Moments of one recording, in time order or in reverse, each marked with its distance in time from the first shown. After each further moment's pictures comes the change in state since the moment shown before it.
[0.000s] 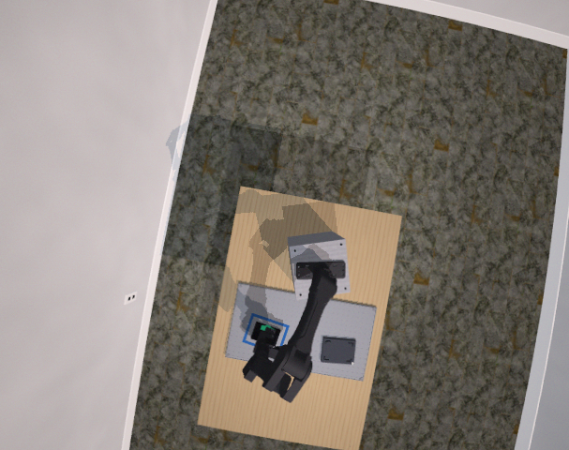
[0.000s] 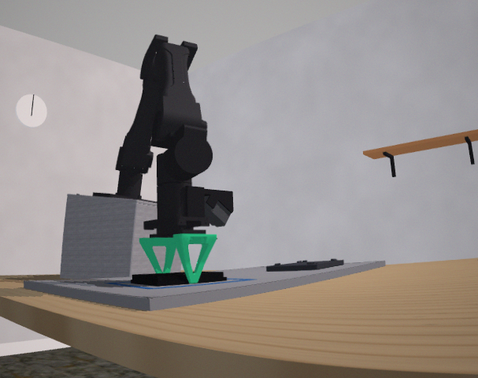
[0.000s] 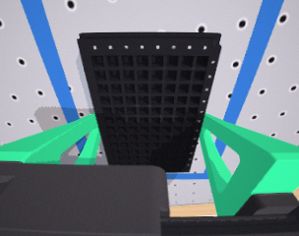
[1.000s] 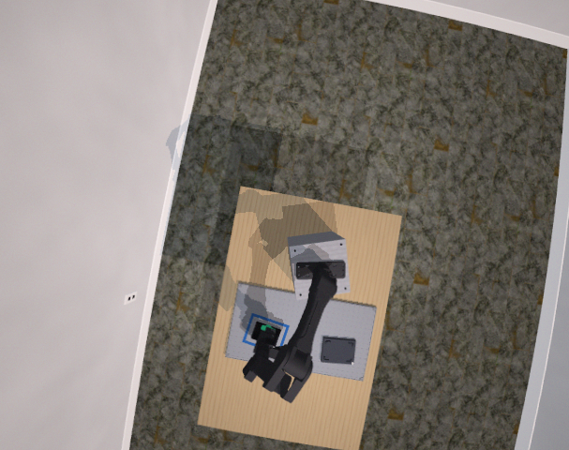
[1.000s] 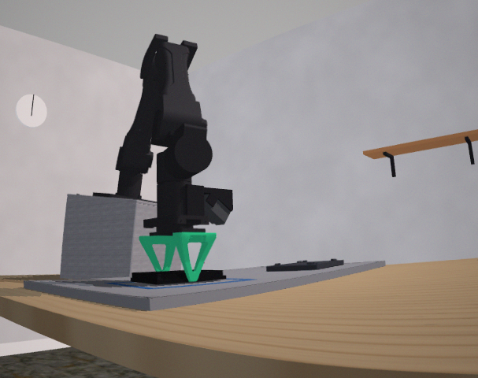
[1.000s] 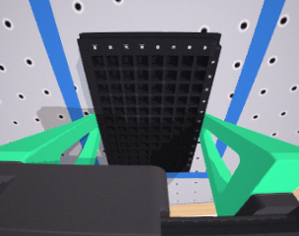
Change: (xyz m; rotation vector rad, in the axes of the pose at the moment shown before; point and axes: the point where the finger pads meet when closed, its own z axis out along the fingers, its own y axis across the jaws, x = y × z) arm -0.001 0.003 -0.003 -0.008 -0.002 0.001
